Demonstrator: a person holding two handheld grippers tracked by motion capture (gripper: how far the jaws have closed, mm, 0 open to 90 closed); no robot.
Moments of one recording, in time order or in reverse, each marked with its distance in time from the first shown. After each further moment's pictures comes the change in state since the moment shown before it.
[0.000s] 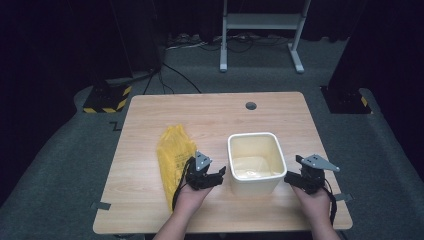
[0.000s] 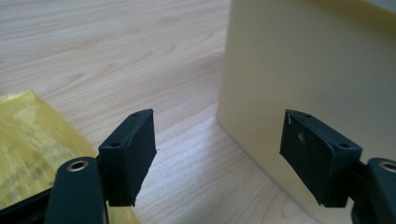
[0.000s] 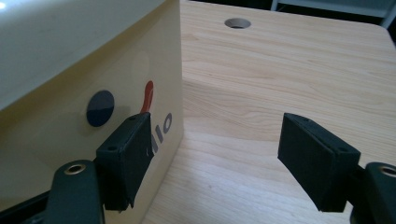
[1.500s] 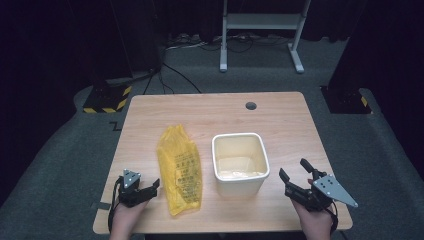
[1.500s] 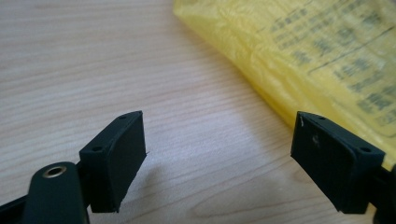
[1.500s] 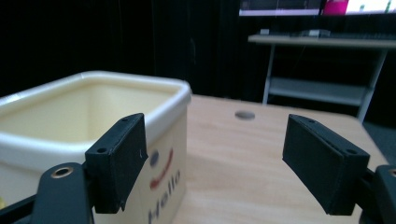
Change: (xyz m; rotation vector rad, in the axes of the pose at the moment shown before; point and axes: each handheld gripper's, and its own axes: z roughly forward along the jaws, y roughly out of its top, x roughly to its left) left arm 0.140 -0.103 -0.099 0.065 0.281 -0.154; right arm 0.046 0.001 -0.065 -0.396 -0.007 -0.005
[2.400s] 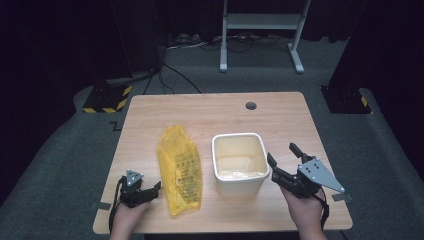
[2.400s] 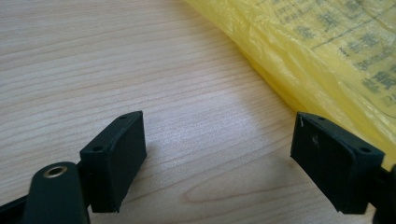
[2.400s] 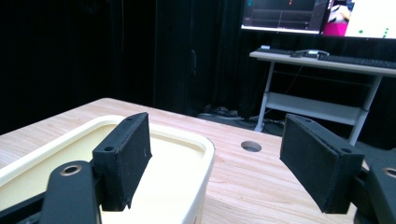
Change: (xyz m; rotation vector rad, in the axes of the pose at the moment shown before) left arm -0.003 0.000 0.003 0.067 -0.009 0.000; right arm 0.034 0.052 0.028 -0.006 -0.011 -0.064
